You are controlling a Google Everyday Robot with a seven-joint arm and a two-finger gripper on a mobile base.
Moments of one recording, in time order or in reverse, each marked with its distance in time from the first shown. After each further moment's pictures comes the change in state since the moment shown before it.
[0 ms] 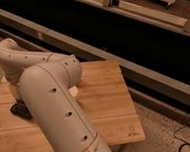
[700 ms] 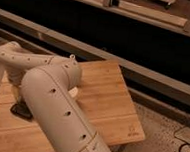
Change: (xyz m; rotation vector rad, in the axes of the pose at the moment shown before) arm -0.003 0.008 0.020 -0.050 0.016 0.005
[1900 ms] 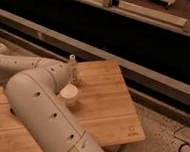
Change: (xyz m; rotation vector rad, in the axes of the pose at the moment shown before) arm -0.053 0.035 -0.001 0.069 0.056 -0.162
